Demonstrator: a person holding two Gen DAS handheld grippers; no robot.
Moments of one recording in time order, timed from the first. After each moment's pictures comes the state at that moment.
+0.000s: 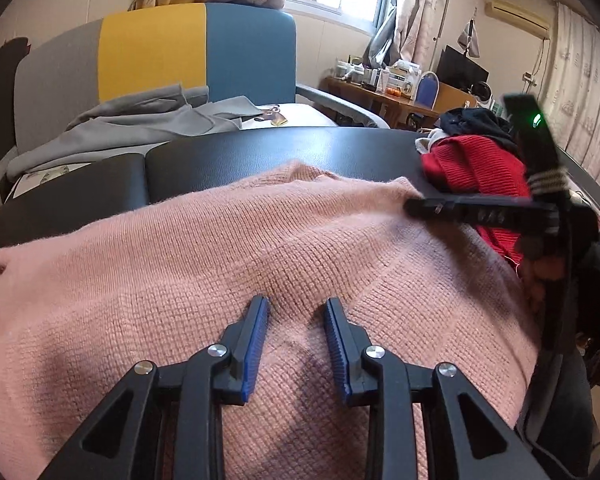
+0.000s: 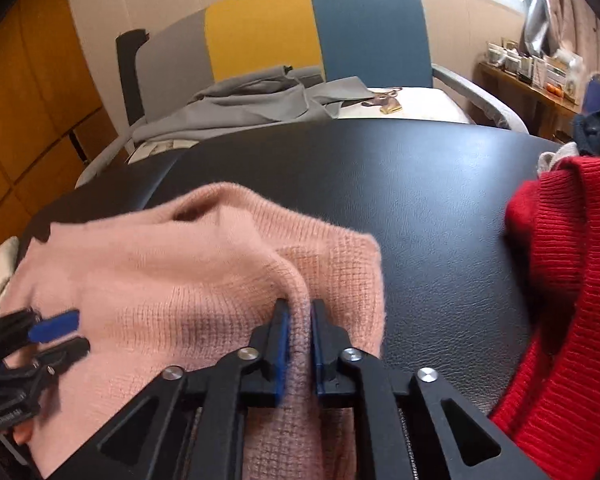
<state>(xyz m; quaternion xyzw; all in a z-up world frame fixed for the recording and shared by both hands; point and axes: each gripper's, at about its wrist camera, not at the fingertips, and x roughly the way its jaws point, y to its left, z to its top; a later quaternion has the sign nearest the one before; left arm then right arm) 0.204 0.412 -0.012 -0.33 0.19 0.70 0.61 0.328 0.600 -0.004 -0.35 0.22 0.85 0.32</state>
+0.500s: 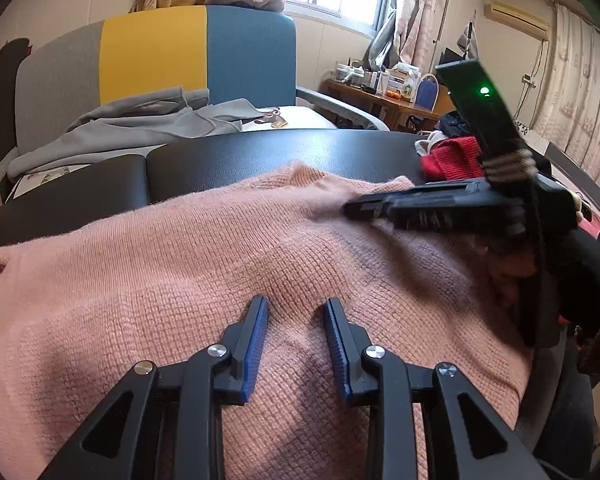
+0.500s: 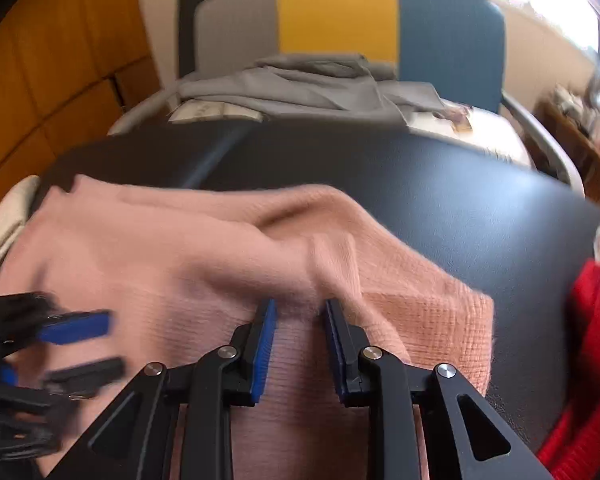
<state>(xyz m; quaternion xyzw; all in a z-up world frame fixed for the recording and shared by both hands) 0.202 0.412 -0.012 -0.33 0.18 0.70 0.61 0.267 0.582 -0.013 -0.40 0.17 0.87 0.25</state>
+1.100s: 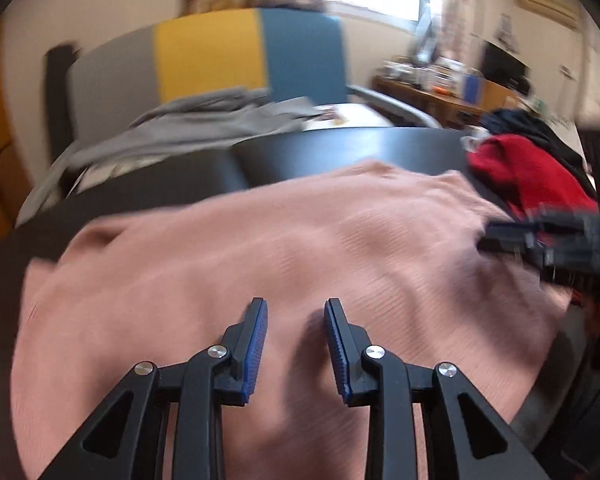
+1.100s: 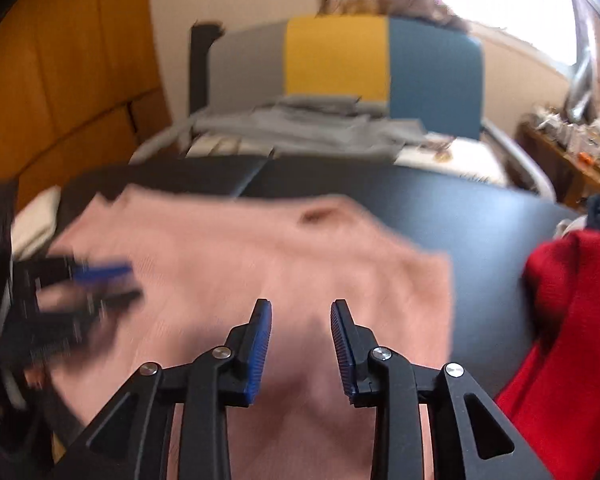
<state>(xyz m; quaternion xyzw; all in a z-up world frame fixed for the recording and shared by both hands) 0.175 0.338 0.009 -0.33 0.21 0.76 0.51 0.315 0.486 0.022 -0.37 0.14 0.89 0.24</state>
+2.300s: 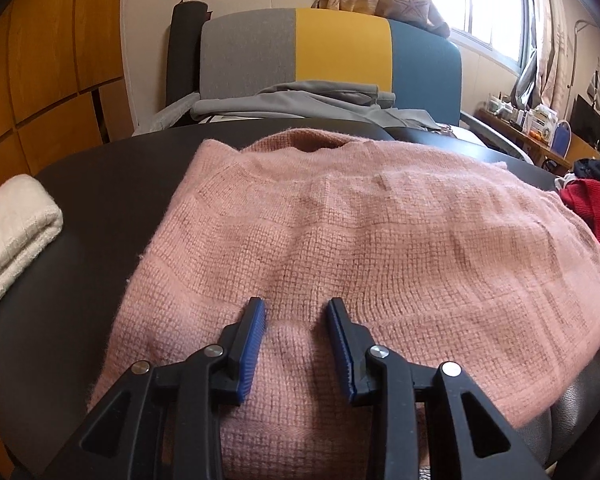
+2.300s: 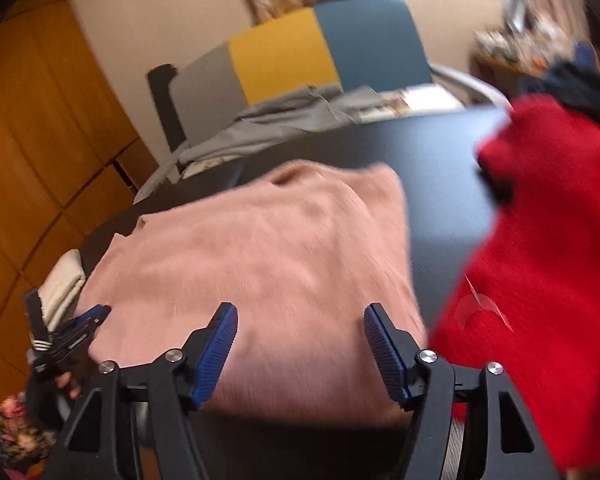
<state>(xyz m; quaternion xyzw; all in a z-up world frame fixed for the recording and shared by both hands) 0.122 0.211 -0.024 -0.35 0.14 0.84 0.39 0.428 0.465 0.021 -0.29 0.31 0.86 0.27</state>
